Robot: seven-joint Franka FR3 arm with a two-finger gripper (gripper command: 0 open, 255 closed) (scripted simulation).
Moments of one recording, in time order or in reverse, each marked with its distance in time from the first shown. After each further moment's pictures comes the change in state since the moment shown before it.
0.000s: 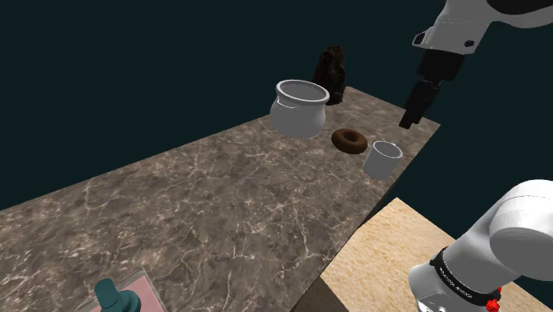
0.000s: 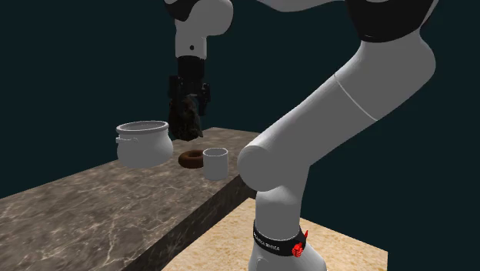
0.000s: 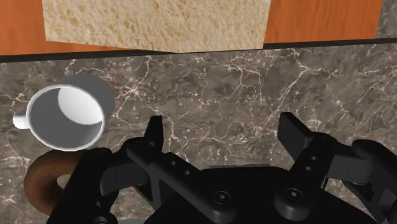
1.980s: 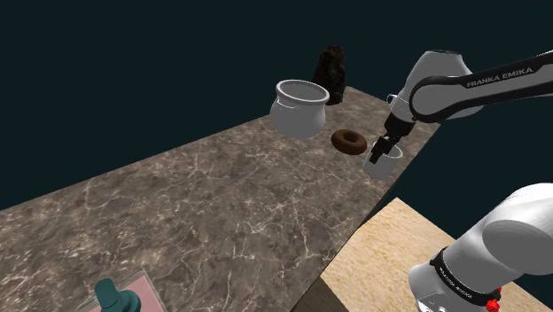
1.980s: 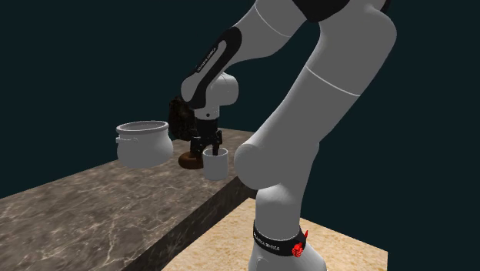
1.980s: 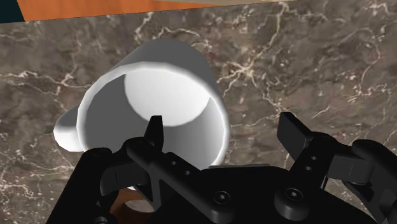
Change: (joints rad) arm -0.126 0.253 -0.118 -0.353 -0.214 0.759 -0.125
